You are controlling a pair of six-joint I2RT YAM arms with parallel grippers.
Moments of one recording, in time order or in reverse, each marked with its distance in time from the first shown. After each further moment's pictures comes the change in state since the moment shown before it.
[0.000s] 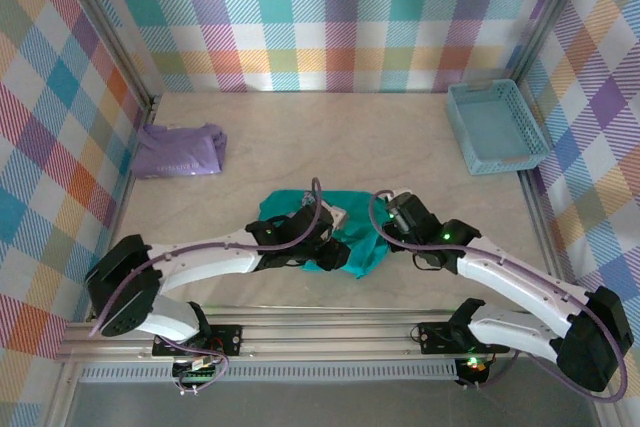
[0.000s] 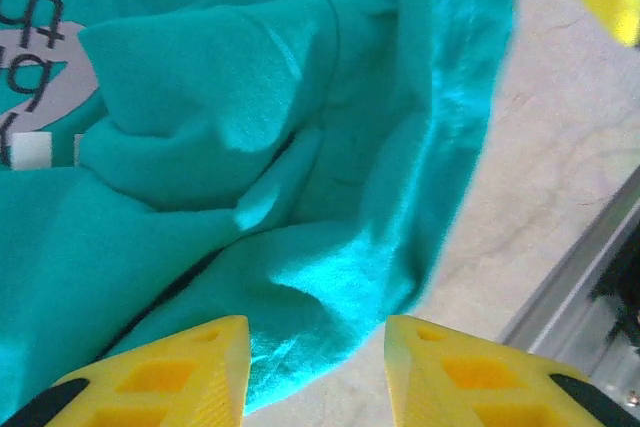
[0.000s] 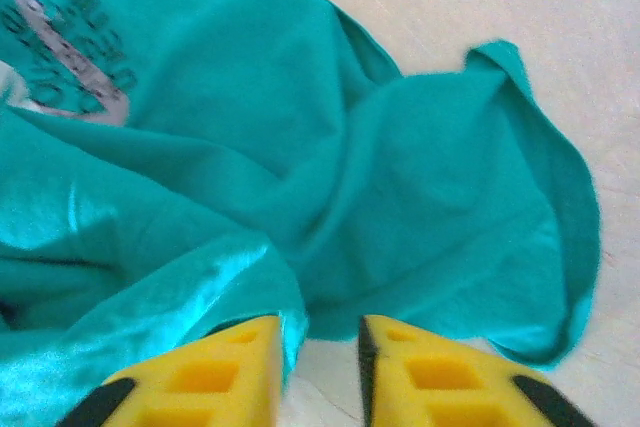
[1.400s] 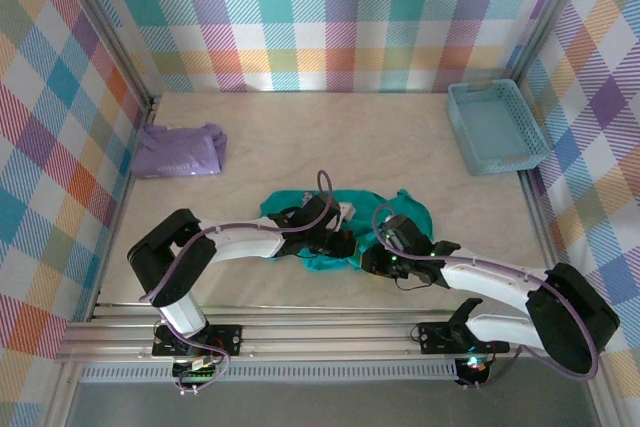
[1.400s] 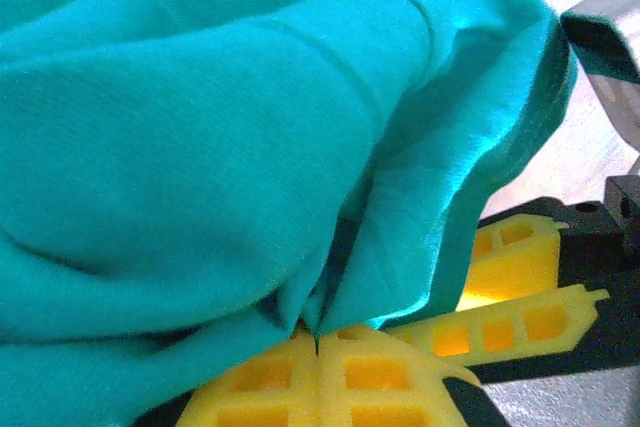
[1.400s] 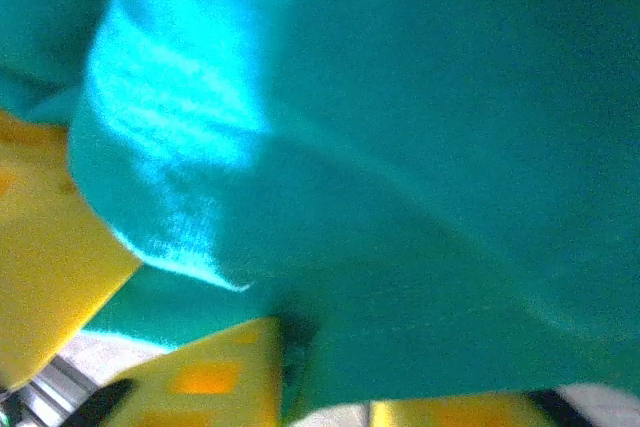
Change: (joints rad) left arm 0.111 0.232 0.020 0.241 0.235 -0.148; right arm -0.001 0.125 -0.302 0.462 -0.484 0.481
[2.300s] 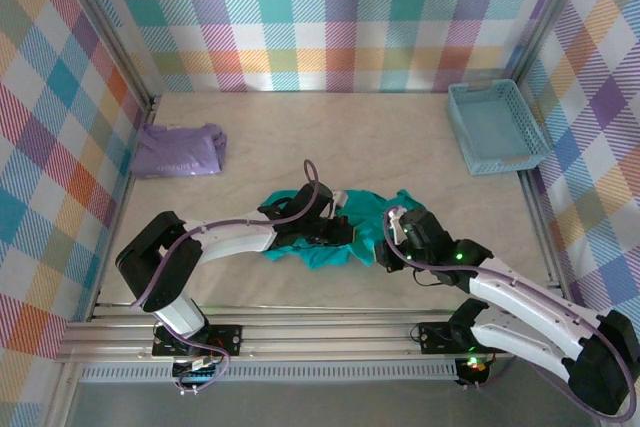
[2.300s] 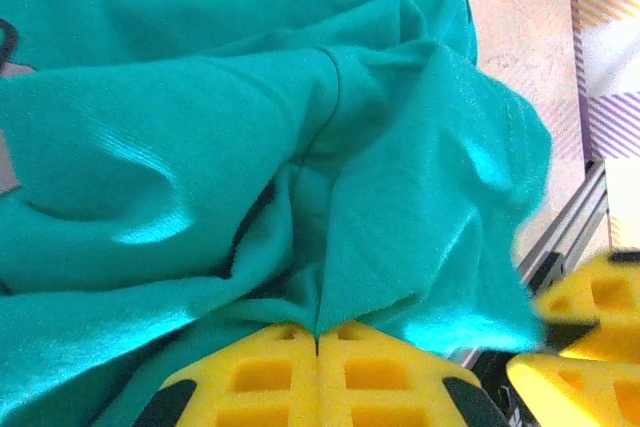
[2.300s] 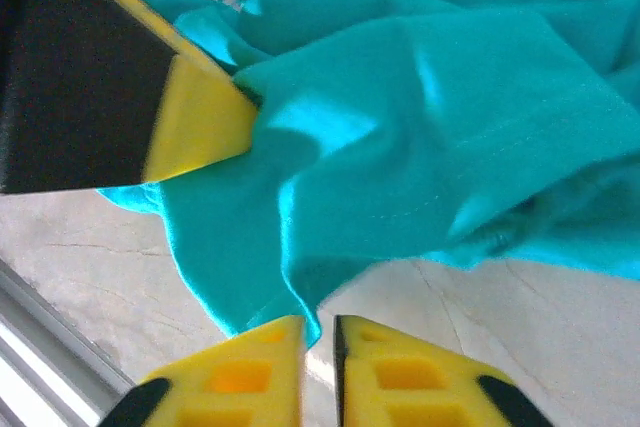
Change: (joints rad) left arm 0.042 -0.053 0.028 -0.026 0.037 -0.115; right arm -0.024 -0.291 0.123 -0.331 0.122 -0.462
